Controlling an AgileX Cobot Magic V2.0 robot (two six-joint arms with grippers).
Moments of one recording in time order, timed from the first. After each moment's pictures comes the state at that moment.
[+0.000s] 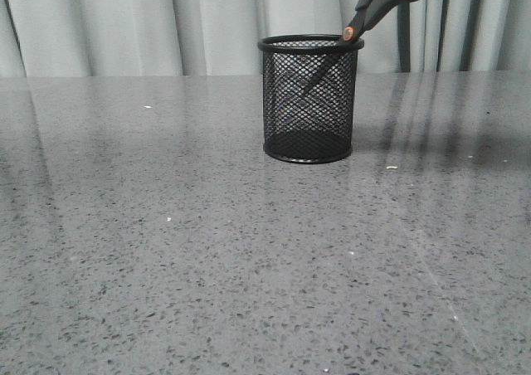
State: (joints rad) left arm -0.05 1.20 -1.77 -0.46 1.21 0.54; right arm 0.35 1.54 -1.60 0.21 1.26 -0.17
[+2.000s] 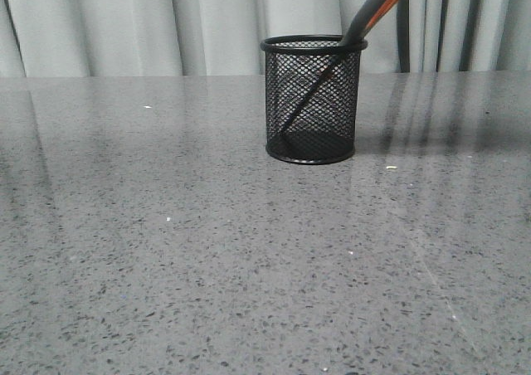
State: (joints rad) left arm -0.05 1.20 -1.77 -0.46 1.21 0.54; right arm 0.35 1.54 -1.84 0.08 1.26 -0.17
